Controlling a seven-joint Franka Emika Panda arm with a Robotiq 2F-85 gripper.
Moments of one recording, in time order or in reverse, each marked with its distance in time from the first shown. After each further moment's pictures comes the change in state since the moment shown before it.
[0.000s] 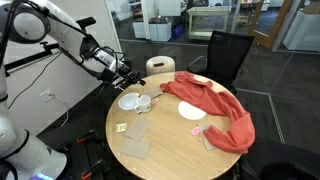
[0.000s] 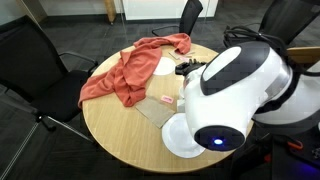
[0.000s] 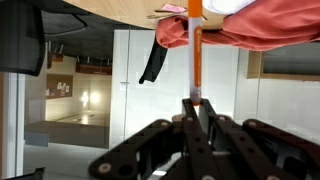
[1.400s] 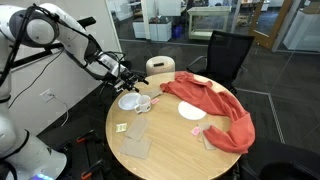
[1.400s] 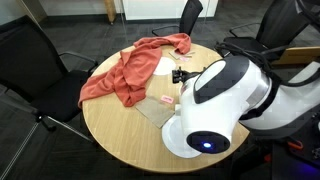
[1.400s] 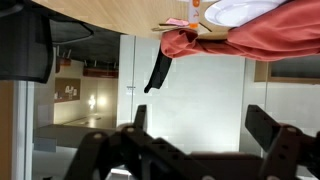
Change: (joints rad) arm -0.003 0.074 -0.007 0.034 0.009 -0.001 0.050
